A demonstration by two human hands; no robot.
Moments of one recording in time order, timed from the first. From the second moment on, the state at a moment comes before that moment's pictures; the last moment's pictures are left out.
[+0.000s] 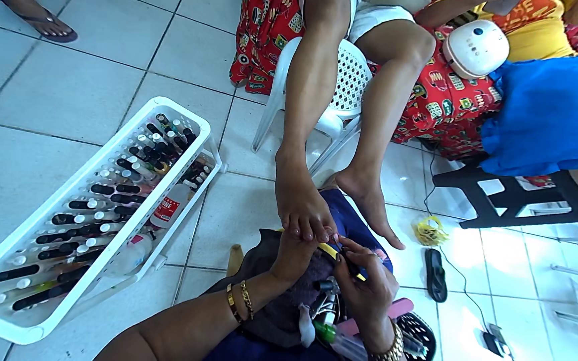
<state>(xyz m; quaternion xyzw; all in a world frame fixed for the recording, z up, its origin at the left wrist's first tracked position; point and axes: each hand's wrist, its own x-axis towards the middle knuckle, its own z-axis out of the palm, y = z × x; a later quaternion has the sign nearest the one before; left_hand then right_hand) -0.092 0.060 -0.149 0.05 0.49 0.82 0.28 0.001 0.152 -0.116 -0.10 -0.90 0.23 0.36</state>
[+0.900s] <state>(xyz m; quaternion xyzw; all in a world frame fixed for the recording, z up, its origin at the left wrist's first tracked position) -0.093 0.060 -0.148 0.04 0.48 0.83 0.29 0.004 0.152 -0.115 -0.10 -0.89 0.25 0.36</state>
